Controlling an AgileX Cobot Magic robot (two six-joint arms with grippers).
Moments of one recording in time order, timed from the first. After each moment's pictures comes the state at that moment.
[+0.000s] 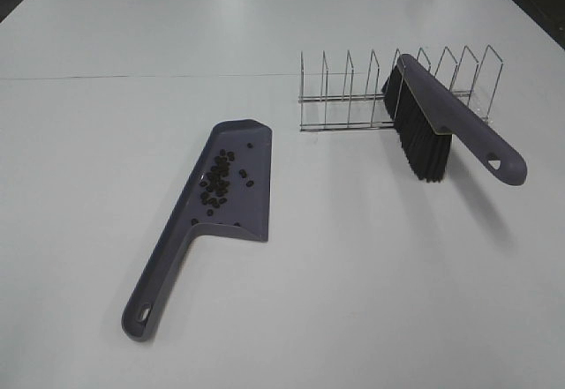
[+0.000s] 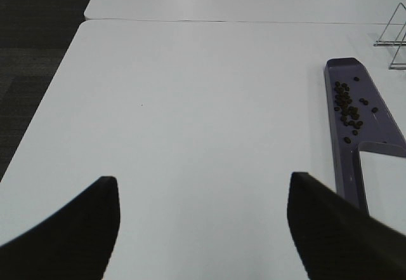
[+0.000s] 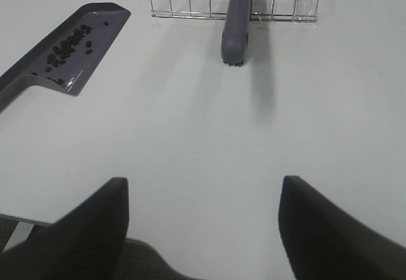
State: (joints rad) left arm -0.06 -0.01 -0.52 0.03 1.08 -0.10; right arm 0.09 0.00 -0.46 0.08 1.11 -0.04
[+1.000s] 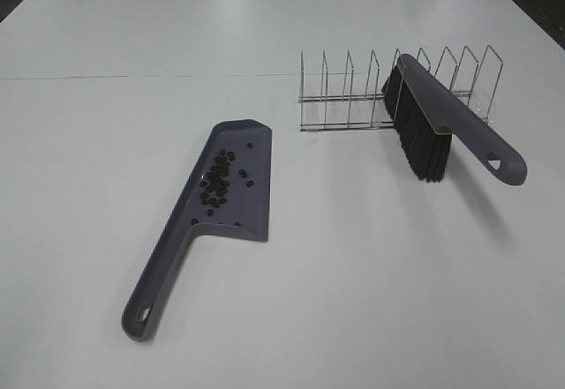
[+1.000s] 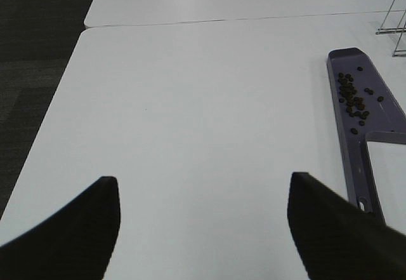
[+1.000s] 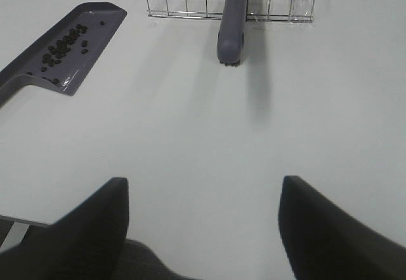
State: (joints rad) left arm -0.05 -0.01 -0.52 0.03 1.08 -0.03; right arm 0.09 0.00 -0.46 0.07 1.11 -0.04
